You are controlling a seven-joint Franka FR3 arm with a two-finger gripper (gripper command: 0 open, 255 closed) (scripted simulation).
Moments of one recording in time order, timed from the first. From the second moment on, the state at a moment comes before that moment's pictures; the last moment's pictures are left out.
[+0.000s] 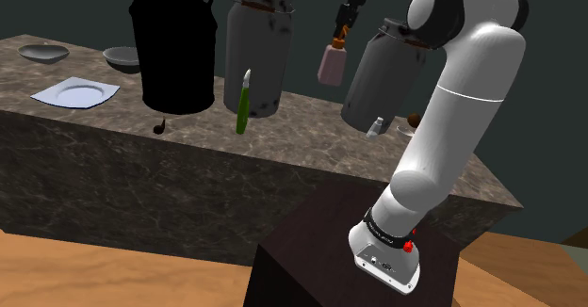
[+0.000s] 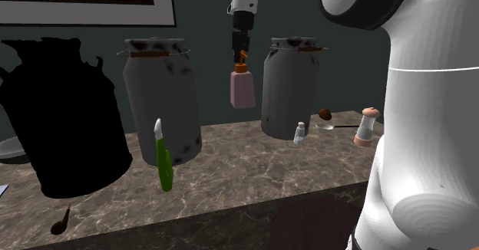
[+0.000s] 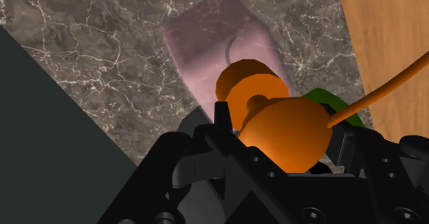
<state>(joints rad) -0.10 0.16 -0.62 -1.37 0.24 1.43 -0.80</state>
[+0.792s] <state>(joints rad) -0.19 0.29 -0.63 -1.04 0.33 1.21 -0.80</state>
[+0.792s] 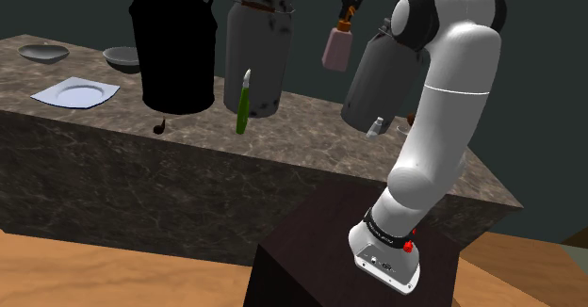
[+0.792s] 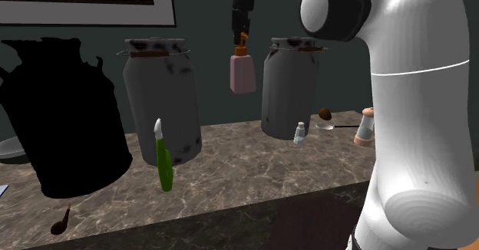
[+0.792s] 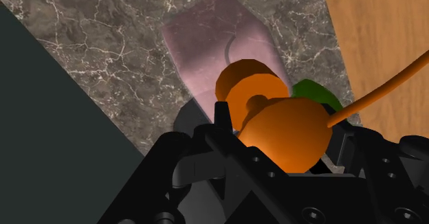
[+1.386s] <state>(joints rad) -0.18 0.07 -0.68 -1.29 0.19 1.26 -0.92</state>
